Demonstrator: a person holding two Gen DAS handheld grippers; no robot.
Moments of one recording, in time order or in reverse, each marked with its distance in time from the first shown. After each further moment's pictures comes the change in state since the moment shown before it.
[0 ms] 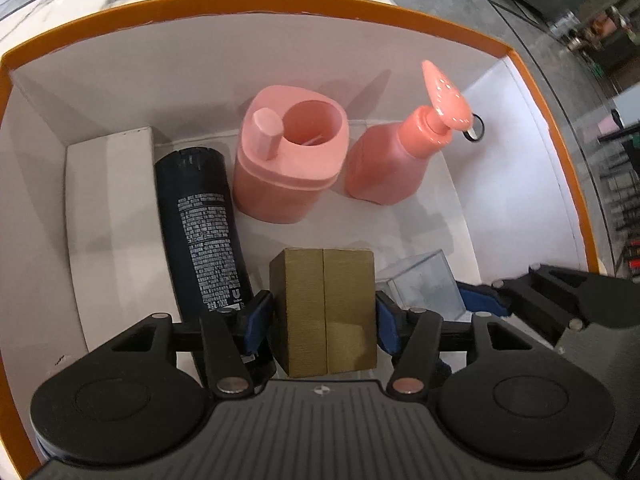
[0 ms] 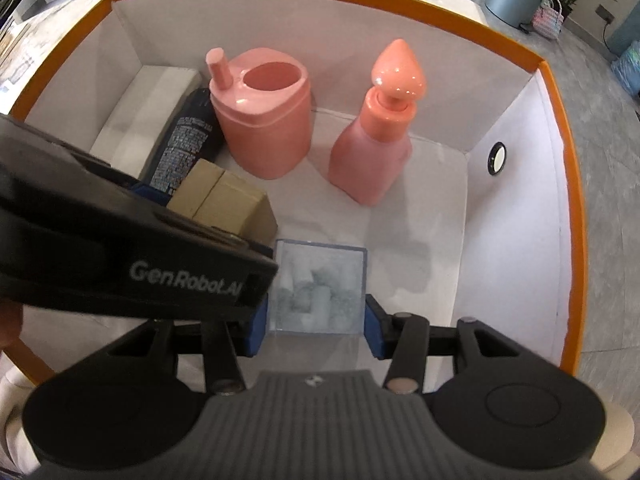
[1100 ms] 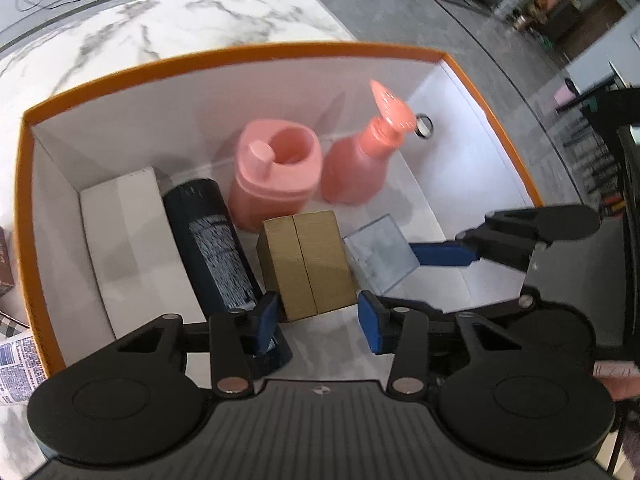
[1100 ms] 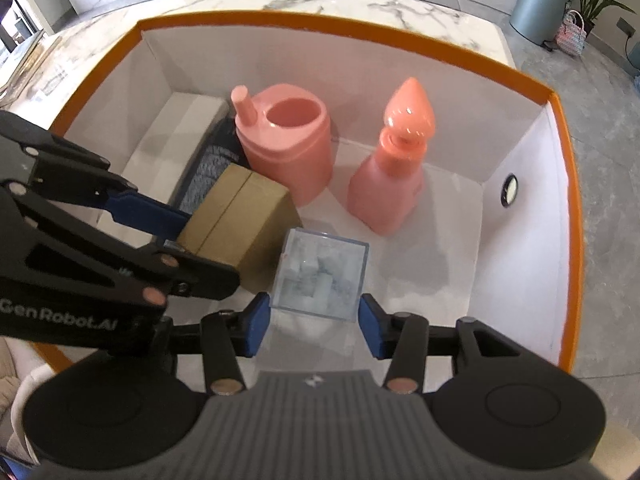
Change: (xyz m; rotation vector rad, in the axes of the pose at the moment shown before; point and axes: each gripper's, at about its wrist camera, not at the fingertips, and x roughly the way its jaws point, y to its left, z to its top) left arm -0.041 0.008 -0.011 0.145 -0.065 -0.067; right arm -0.018 -0.010 0.004 -0.028 -0.058 0.096
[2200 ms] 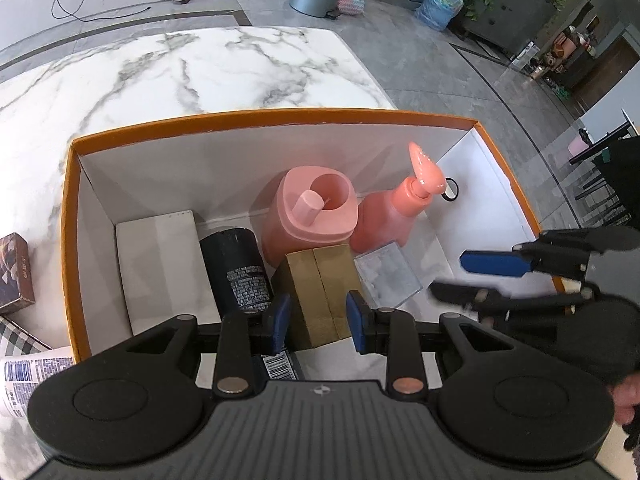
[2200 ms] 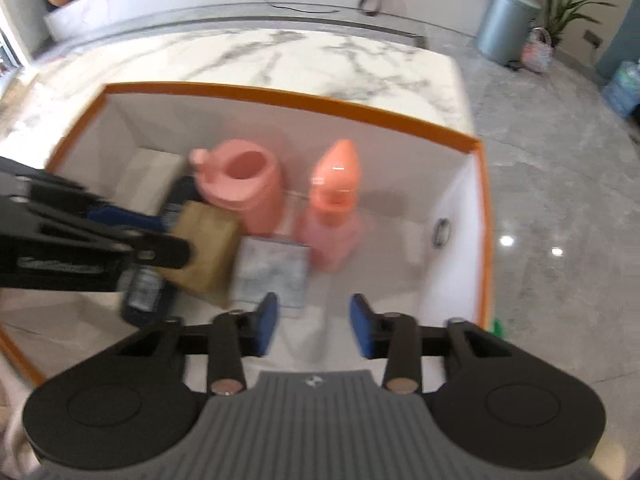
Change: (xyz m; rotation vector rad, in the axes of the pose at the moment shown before) left arm -0.005 0.016 0.009 -0.068 -0.134 0.029; right arm -0.028 -0.016 0.006 0.038 -0.090 -0.080
